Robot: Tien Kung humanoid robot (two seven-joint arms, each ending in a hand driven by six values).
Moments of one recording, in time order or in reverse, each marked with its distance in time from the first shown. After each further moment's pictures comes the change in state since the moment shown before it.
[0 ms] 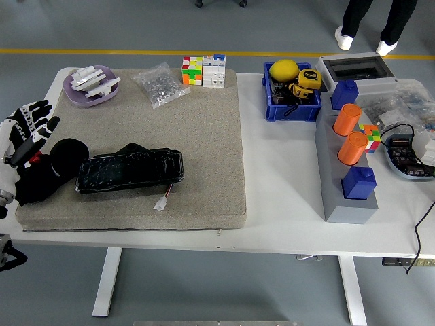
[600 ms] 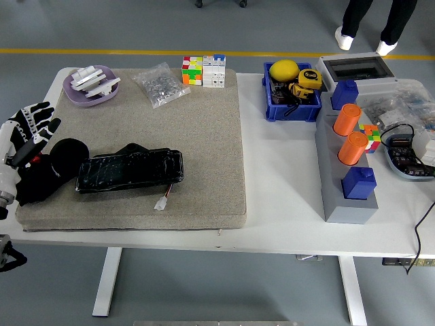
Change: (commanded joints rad) left arm -0.005 0.005 0.010 0.010 0.009 -0.005 -0.002; right arm -0.002 0.000 -0.005 0.000 0.011 0.006 0.002
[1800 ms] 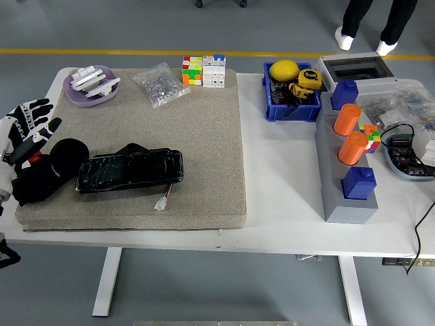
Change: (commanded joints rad) left arm -0.001 0.033 0.013 -0.001 0.026 0.004 -0.017; right arm 0.000 -0.005 -0.047 0.000 0.035 0.012 -0.003
